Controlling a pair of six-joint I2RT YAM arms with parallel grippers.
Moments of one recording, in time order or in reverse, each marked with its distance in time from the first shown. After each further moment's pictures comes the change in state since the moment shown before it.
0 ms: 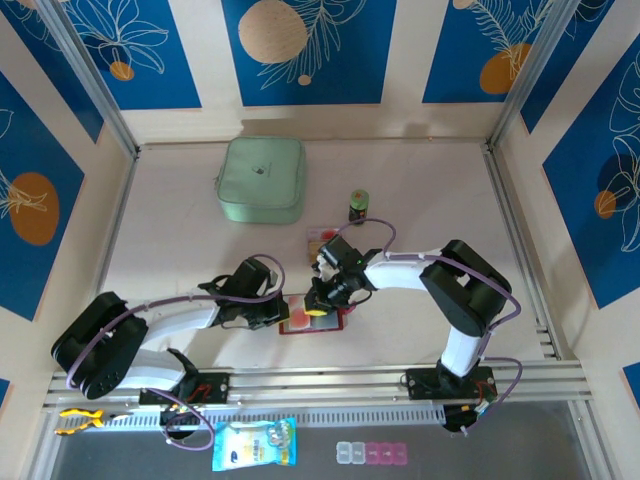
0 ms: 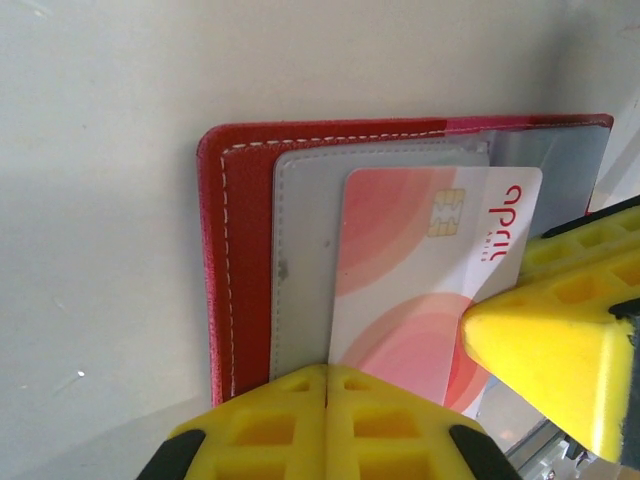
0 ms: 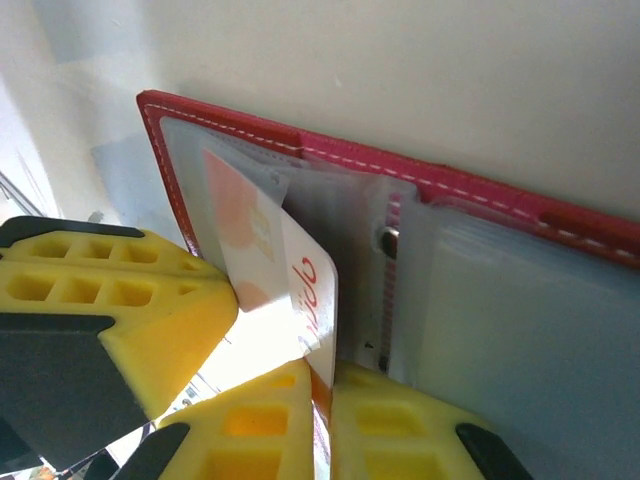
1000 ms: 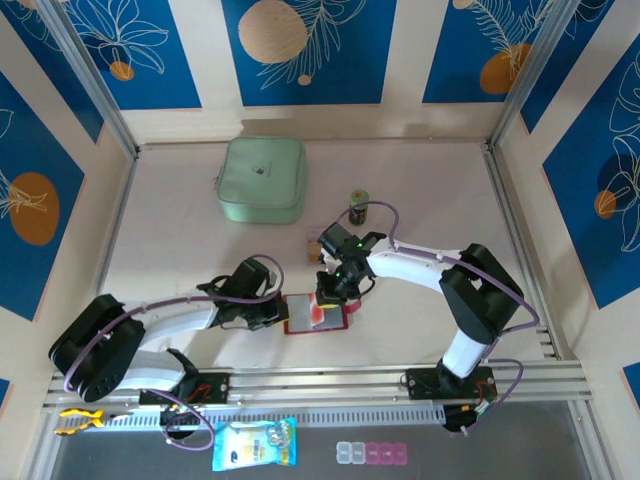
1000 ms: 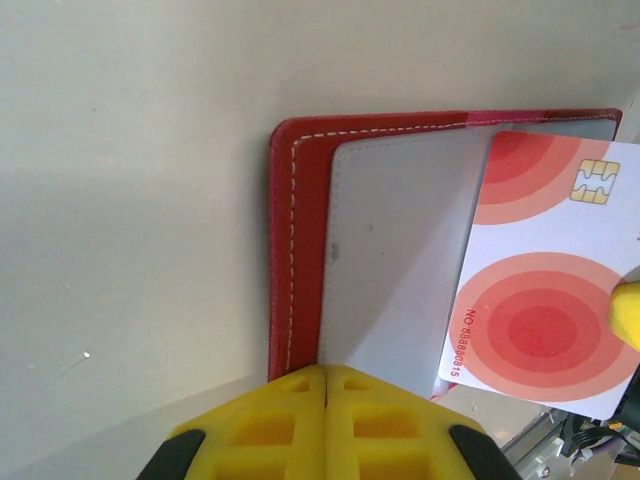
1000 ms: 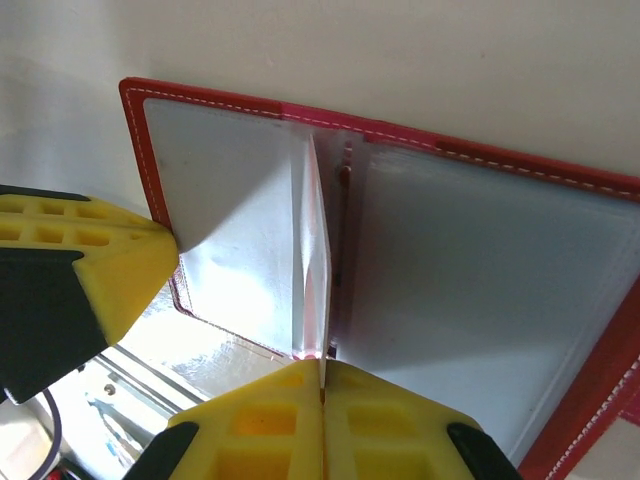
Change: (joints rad) left arm -0.004 -0.021 -0.006 -0.008 0.000 -0.013; right arm -0.002 -0.070 0.166 -0.420 0.189 -0.171
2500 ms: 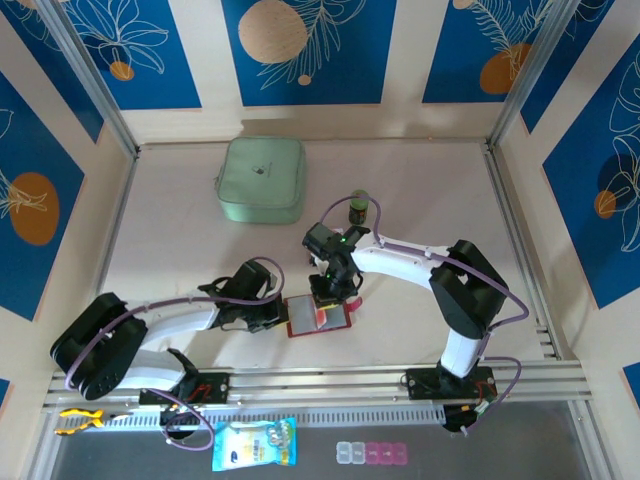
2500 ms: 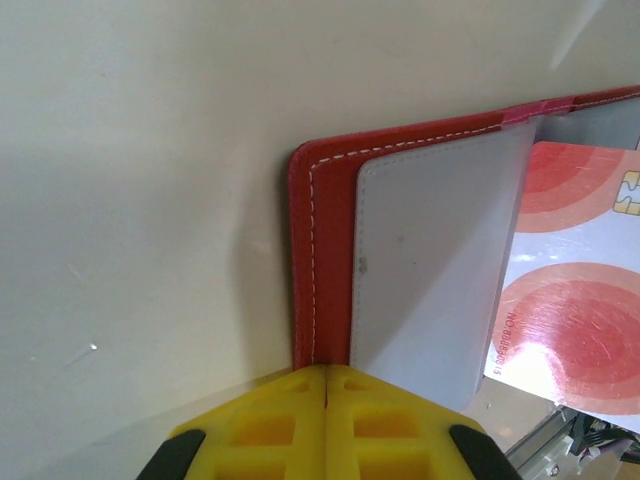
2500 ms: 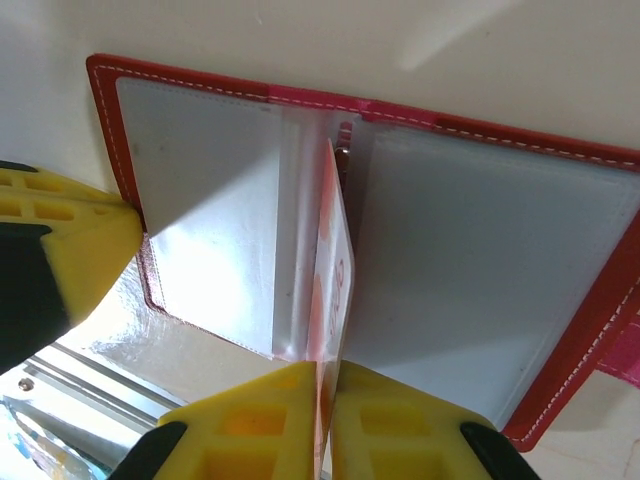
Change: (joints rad) left arm -0.014 0.014 -0.008 0.005 0.000 -0.007; right arm 0.066 0.074 0.153 -0.198 0.120 -0.075
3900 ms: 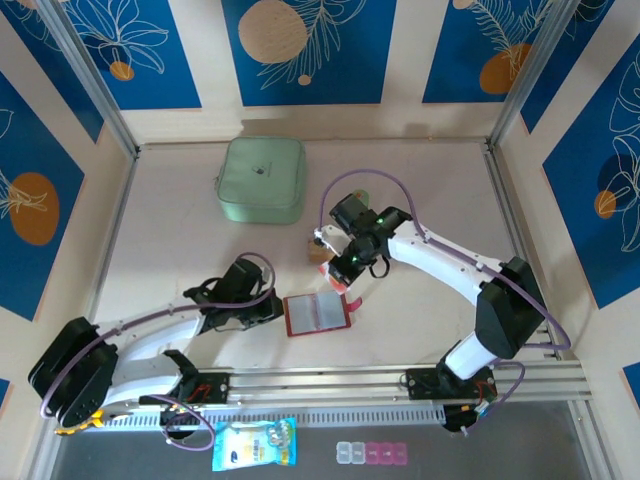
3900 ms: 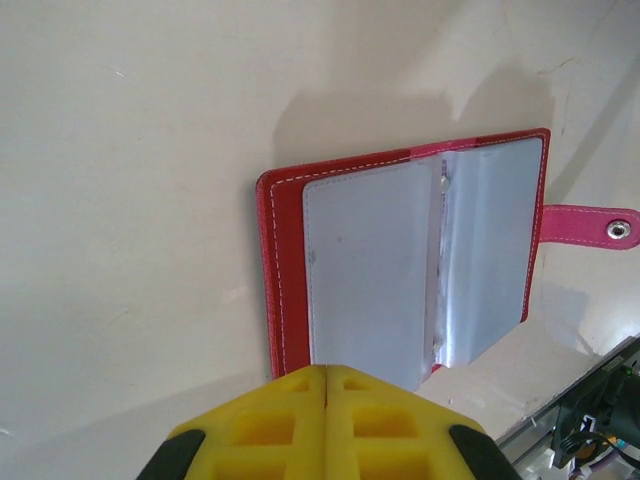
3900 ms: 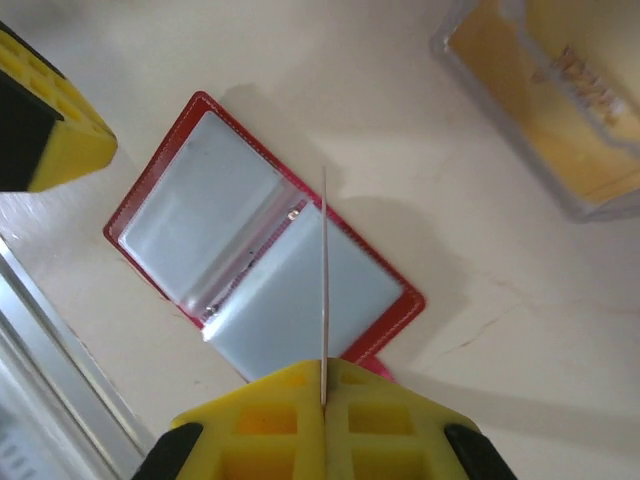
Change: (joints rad) left arm 0.003 -0.179 -0.001 -0.086 -0.087 0.008; right arm -0.140 -0.207 0.041 -0.063 0.071 -0.745
